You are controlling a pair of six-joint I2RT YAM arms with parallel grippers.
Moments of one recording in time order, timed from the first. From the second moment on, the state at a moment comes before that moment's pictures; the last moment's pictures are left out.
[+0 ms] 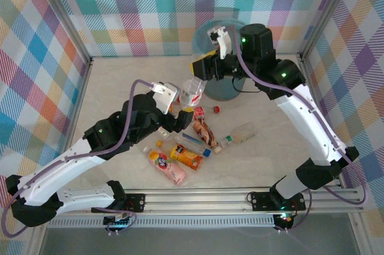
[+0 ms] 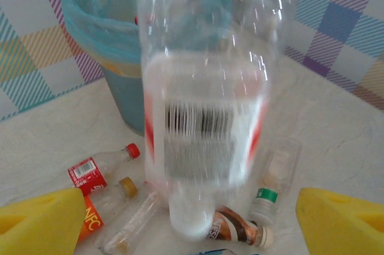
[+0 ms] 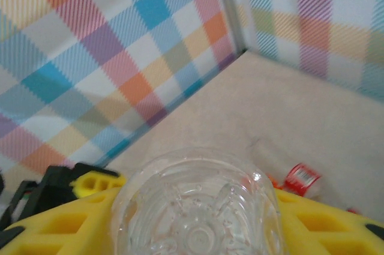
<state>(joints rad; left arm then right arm) -0.99 1.03 1.26 -0.60 -0.32 -0.13 0.64 1.52 2.03 -0.84 -0.39 0.17</state>
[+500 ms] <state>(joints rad) -0.99 1.02 1.29 -0.55 -0.30 -0.21 0.52 1.80 2.41 -0.74 0.14 -0.13</state>
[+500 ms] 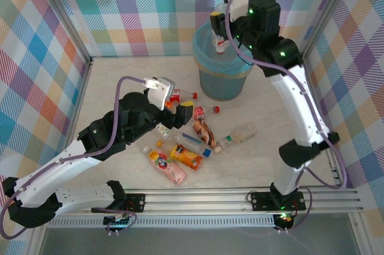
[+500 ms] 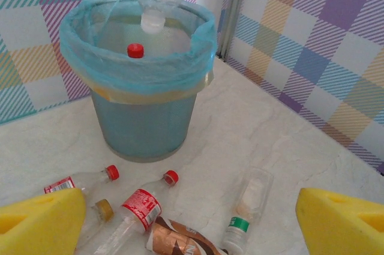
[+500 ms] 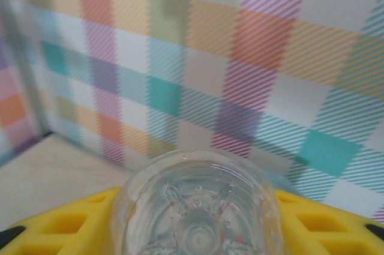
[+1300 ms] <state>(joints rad) -0.97 1.05 1.29 -0.64 -0.47 -0.36 0.36 2.12 2.43 -0.83 0.26 0.01</state>
